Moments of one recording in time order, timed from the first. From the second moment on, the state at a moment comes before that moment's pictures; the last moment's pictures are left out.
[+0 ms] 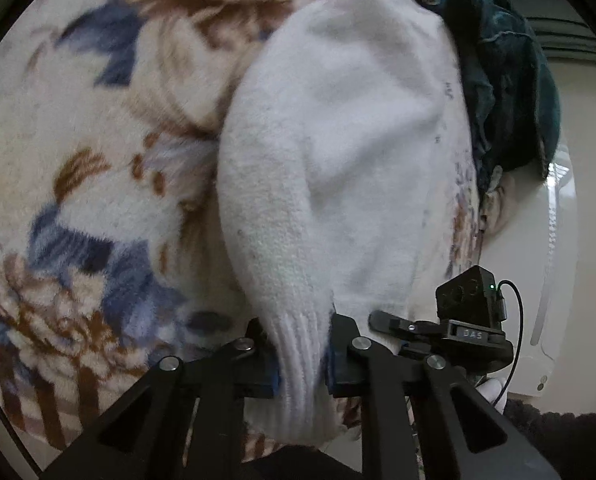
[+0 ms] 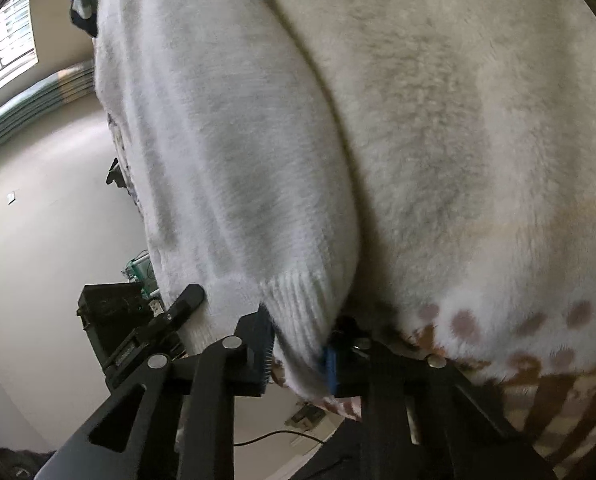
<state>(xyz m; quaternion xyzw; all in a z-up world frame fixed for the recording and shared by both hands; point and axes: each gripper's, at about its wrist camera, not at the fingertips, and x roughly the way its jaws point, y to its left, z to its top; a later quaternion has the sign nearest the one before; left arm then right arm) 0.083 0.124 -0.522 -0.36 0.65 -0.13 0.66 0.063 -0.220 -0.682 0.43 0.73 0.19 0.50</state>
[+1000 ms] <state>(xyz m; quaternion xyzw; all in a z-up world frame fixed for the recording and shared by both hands) 0.390 0.147 -0.472 -0.42 0.50 -0.16 0.74 0.381 -0.206 -0.536 0.39 0.59 0.18 0.69</state>
